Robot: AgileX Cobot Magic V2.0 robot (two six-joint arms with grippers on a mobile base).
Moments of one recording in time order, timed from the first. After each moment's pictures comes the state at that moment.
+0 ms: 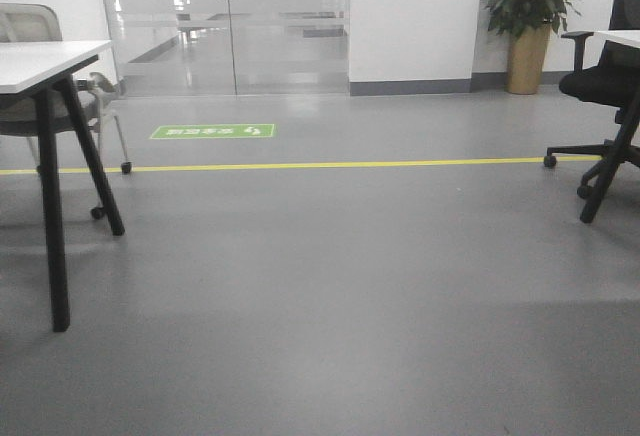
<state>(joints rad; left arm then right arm) -0.04 -0.01 0.03 -0.07 0.07 0.03 0.00 0.05 -0.47 -0.05 0.48 0.07</state>
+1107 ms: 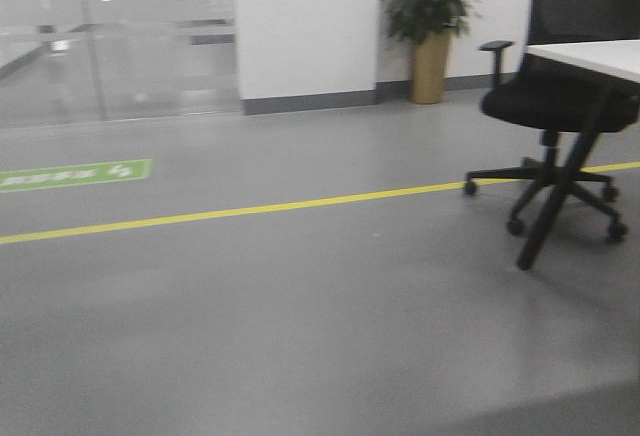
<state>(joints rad) -0.04 -0.01 0.03 -0.07 0.07 0.03 0.00 0.05 -0.47 -0.05 0.48 0.07</state>
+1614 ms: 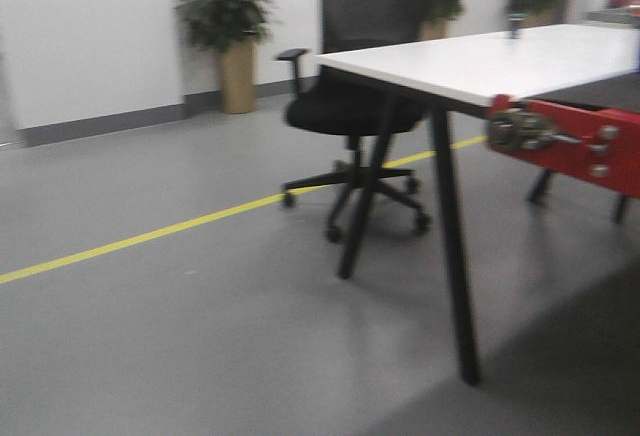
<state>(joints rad) -0.04 -0.01 0.03 -0.07 0.07 0.03 0.00 0.05 -0.47 -0.05 0.48 0.07</state>
